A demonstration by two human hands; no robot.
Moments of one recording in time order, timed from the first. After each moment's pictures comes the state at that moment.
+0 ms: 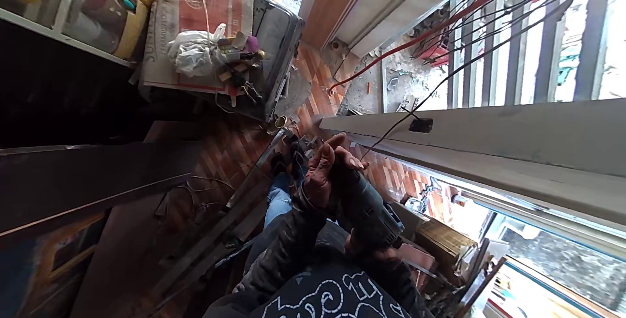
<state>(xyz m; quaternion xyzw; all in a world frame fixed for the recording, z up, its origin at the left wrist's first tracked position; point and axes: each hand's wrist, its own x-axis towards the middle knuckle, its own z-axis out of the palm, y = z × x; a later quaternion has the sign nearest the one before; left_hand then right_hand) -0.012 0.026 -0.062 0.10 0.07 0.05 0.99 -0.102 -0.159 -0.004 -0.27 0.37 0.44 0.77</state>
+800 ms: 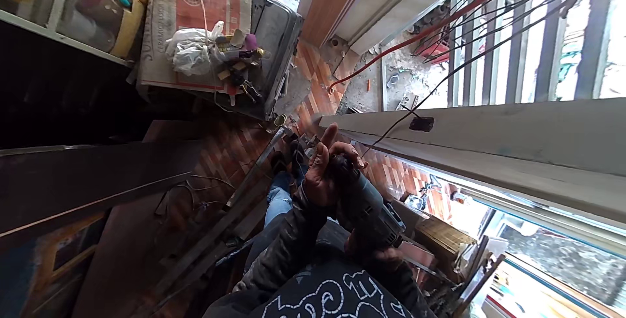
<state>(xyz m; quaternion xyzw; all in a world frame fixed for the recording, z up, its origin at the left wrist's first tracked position) -0.008 0.027 -0.070 0.11 0.03 0.06 0.99 -0.074 -0.161 0.007 -0.35 0.07 0.46 0.81</state>
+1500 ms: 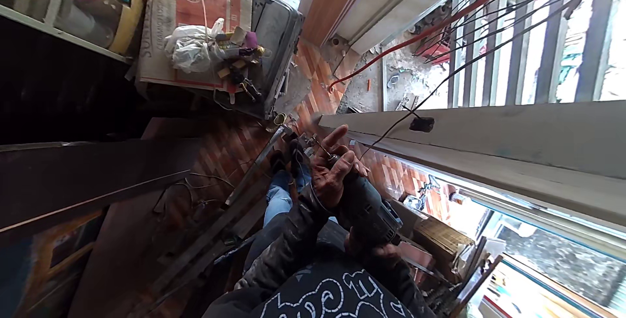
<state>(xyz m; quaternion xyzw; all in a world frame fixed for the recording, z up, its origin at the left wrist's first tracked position) -0.007 0.016 -0.064 0.25 0.10 0.12 0.96 -0.111 -0.197 -0.075 -0.27 0.01 0.44 0.86</state>
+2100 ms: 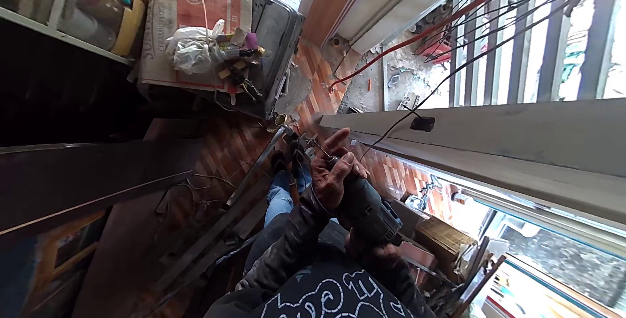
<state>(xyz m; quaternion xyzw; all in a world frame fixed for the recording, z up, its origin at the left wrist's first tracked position) -0.009 0.014 -0.059 0.26 0.11 0.11 0.95 -0.099 -0.165 -0.036 -0.32 0.05 0.40 0.86</state>
